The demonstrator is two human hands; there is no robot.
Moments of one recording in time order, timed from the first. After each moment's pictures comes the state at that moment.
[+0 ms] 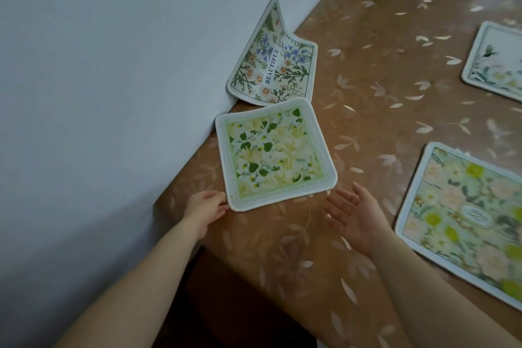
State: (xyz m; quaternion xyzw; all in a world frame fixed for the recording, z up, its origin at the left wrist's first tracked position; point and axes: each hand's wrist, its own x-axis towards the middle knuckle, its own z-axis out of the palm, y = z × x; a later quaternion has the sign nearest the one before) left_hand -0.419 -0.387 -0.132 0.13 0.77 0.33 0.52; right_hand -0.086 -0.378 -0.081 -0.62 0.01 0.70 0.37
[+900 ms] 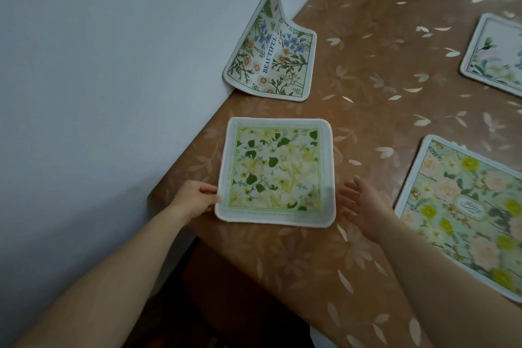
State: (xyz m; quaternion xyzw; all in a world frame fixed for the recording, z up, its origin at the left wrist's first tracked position) left_hand -0.453 -0.381 -0.143 0.32 0.79 0.15 0.50; right_hand -0.067 -0.366 -0.100 -0.72 -0.10 0.62 0.30
